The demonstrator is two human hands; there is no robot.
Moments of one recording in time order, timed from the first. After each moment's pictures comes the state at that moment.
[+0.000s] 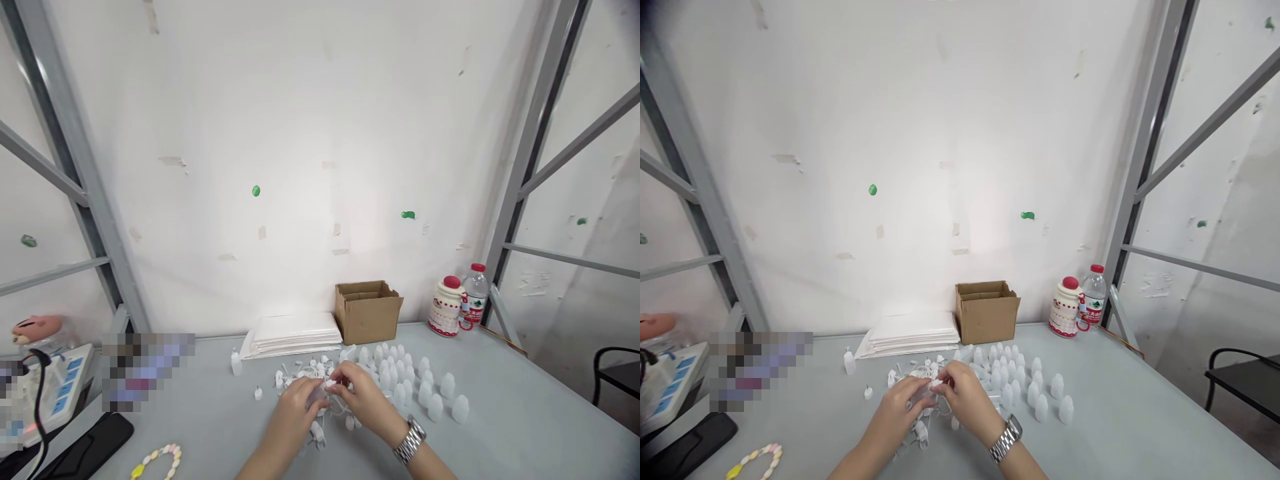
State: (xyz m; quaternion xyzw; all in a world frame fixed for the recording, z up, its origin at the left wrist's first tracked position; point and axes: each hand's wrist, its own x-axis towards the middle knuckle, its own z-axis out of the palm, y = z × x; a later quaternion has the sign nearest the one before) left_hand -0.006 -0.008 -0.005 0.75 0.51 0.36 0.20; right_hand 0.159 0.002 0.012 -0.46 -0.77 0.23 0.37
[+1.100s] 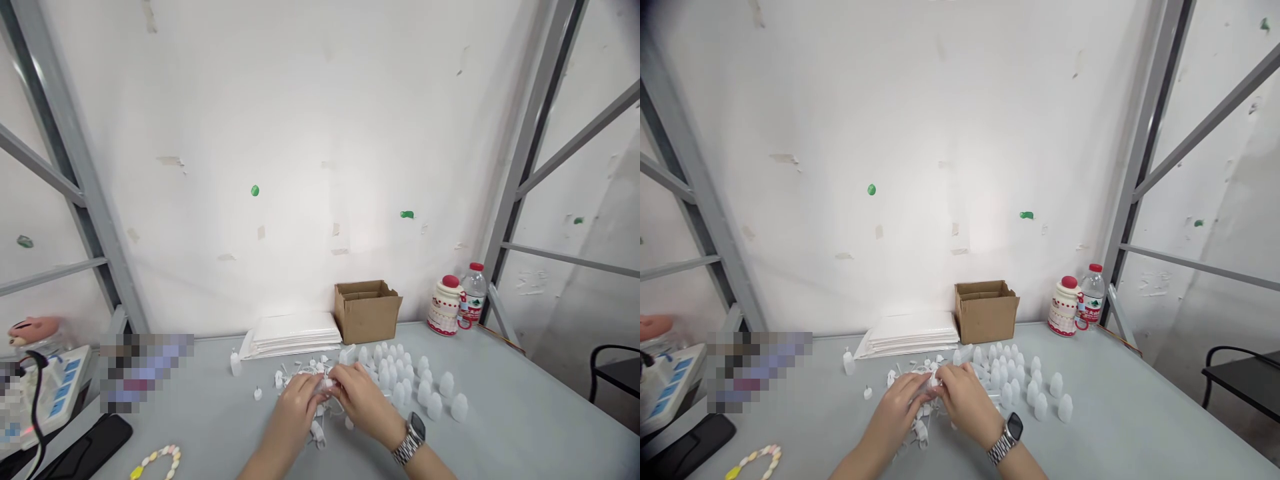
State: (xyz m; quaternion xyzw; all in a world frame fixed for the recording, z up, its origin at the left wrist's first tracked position) left_hand -0.011 -0.005 -0.015 0.81 0.44 0.40 0.03; right_hand 0.160 -0.005 0.018 -0.43 -0.85 0.11 0.30
